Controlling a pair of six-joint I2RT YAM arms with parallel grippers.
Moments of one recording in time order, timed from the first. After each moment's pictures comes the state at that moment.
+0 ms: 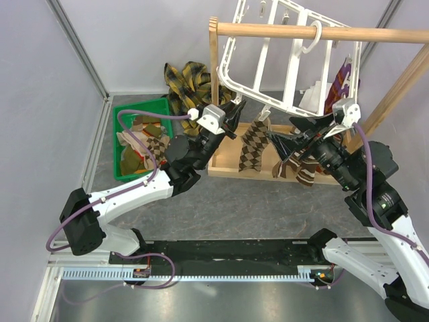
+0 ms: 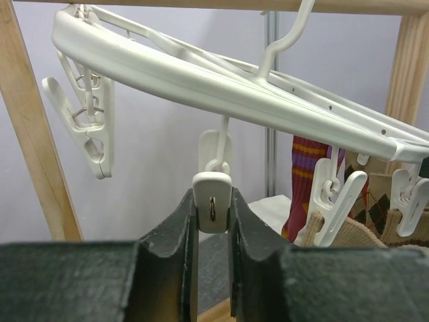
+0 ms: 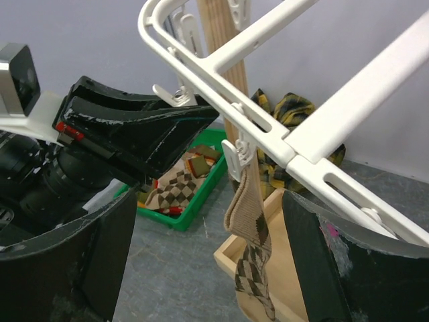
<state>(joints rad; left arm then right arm) -0.97 1.38 1.08 0.85 -0.25 0.22 0.58 0.75 1.20 -0.28 -0.08 0.24</state>
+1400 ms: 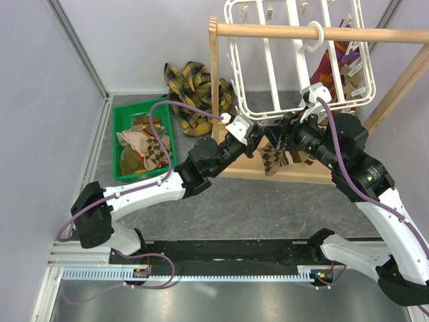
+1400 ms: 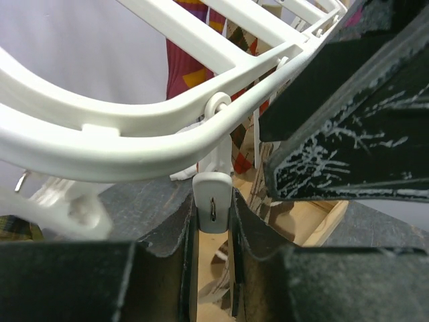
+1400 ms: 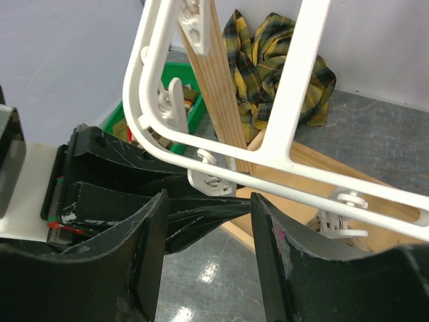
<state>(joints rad) -1.04 1.48 1.11 0.63 -0.16 0.07 0.58 0.97 1.38 -0.53 -0.05 0.23</state>
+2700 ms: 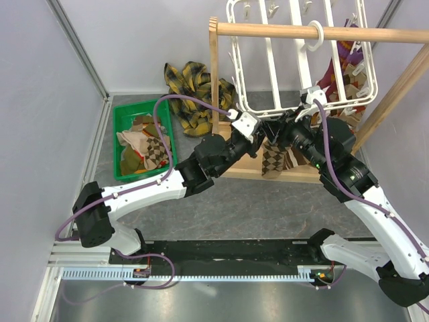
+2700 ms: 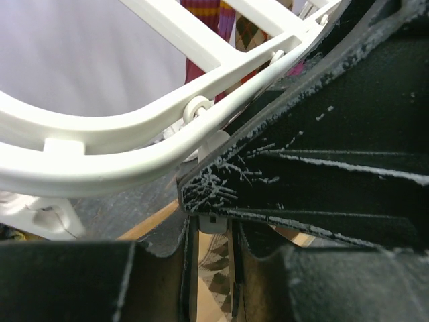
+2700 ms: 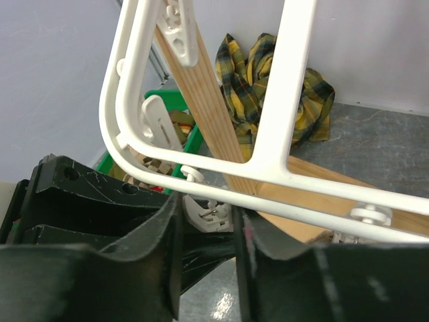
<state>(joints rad) -1.08 1.49 1.20 0.46 -0.23 0.06 0.59 0.96 1.22 -0.30 0.01 0.31</state>
